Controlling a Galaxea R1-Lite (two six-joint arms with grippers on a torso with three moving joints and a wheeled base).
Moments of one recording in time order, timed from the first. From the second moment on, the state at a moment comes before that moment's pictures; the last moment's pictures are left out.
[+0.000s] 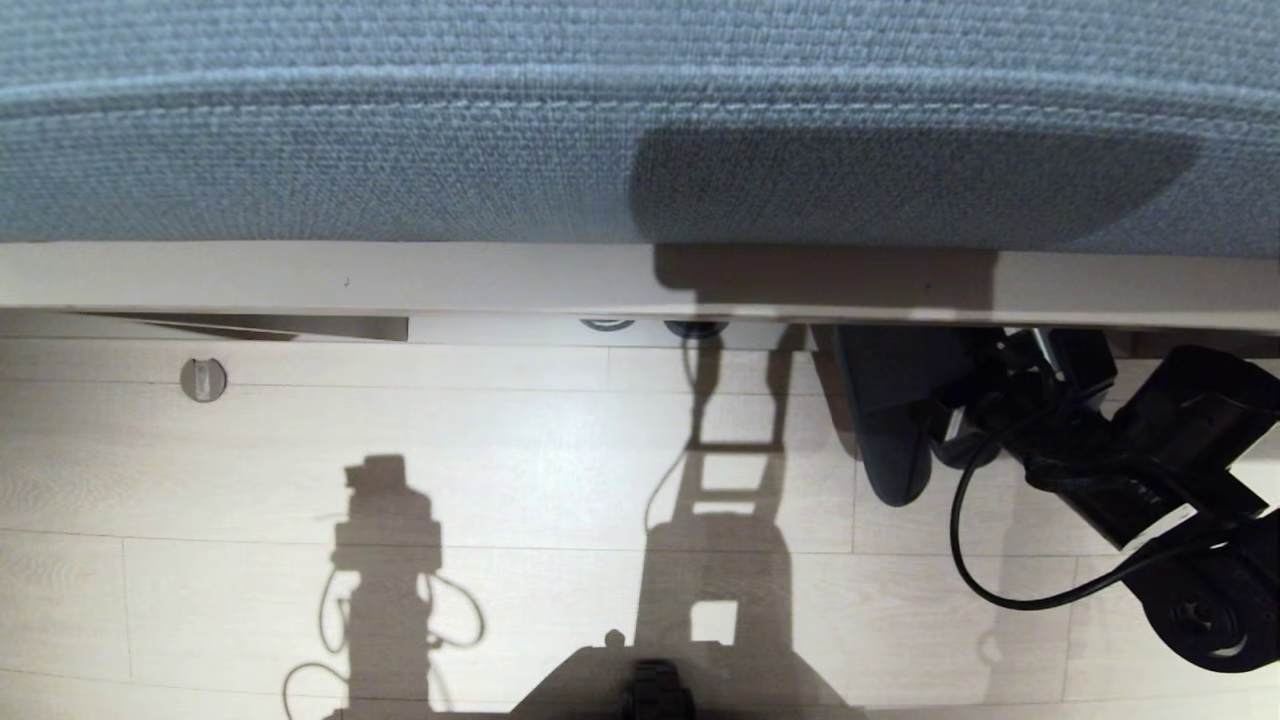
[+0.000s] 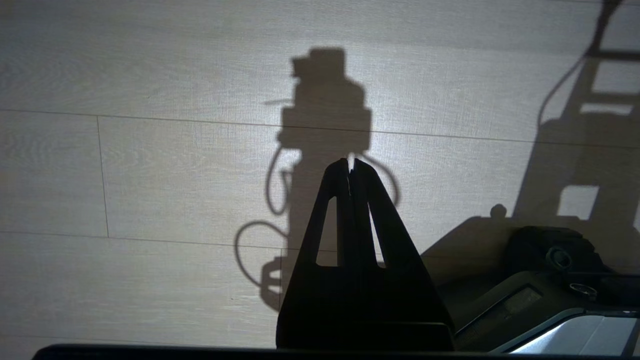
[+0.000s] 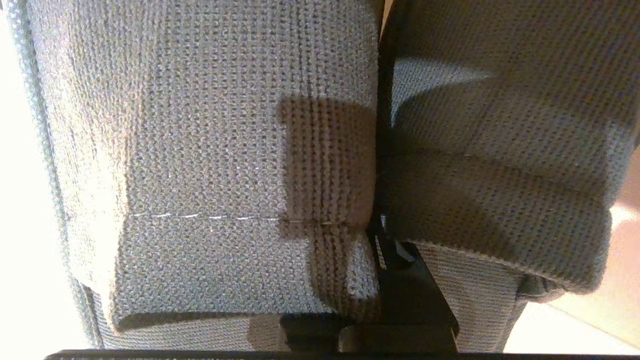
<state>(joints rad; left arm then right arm) 0.00 0.00 0.00 -0.01 0.01 -0.06 0.14 1.83 -0.53 -1.50 0.14 -0.33</state>
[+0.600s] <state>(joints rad) 0.00 0.00 0.00 -0.01 0.01 -0.06 0.13 1.87 -0.60 -1.49 0.15 -0.33</state>
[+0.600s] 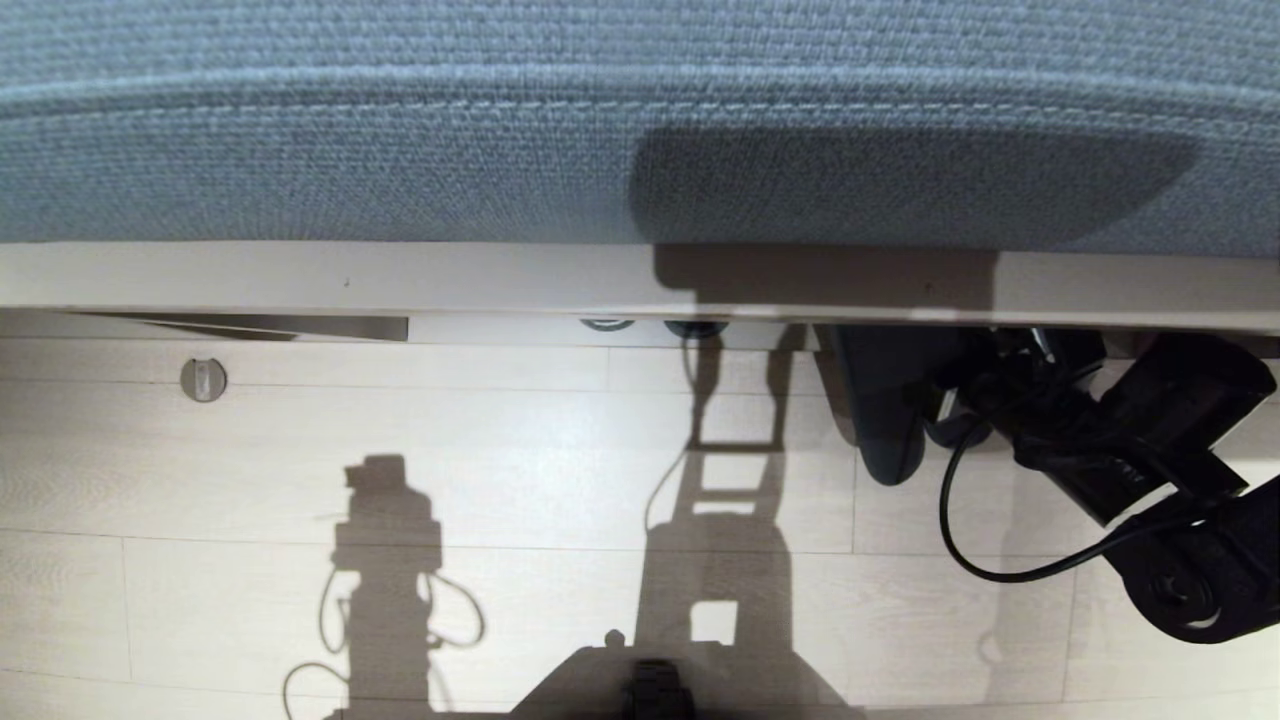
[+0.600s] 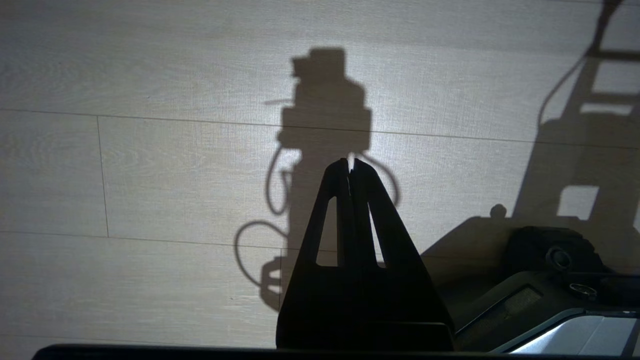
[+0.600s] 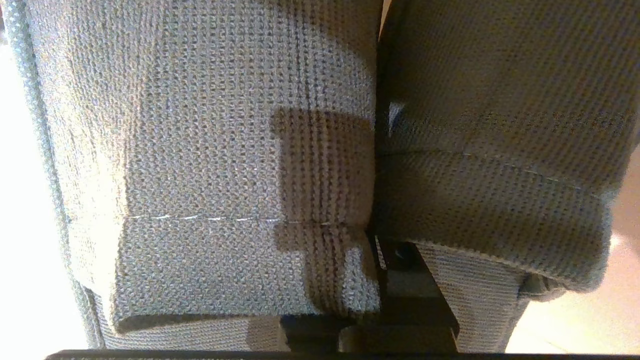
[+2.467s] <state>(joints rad) 0.00 0.00 0.00 -0.01 0.01 -0.06 0.11 1.79 -0.53 -1.49 0.15 -0.31</state>
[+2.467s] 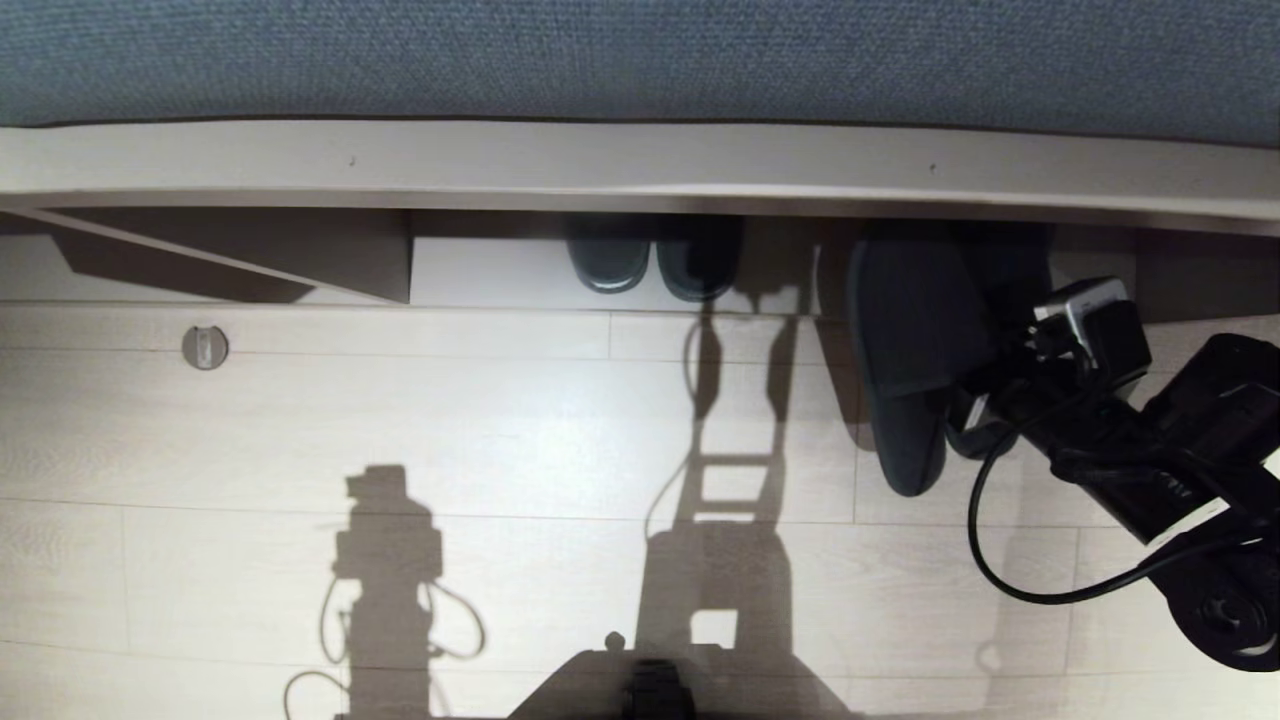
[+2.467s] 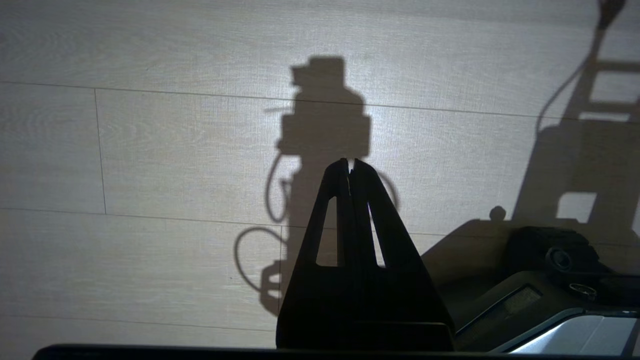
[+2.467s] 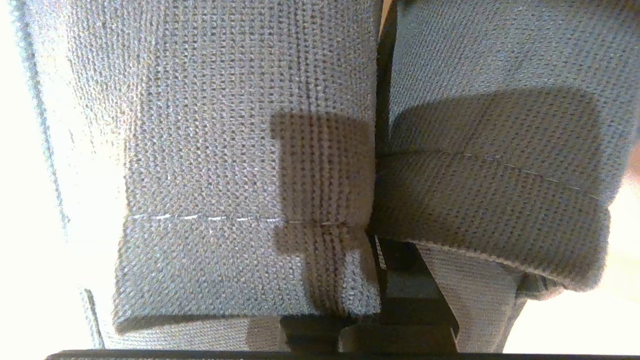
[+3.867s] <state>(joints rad) 0.00 0.00 0.00 -0.01 0.01 -0.06 0.11 1.94 -0.86 -1.47 0.15 -0.25</state>
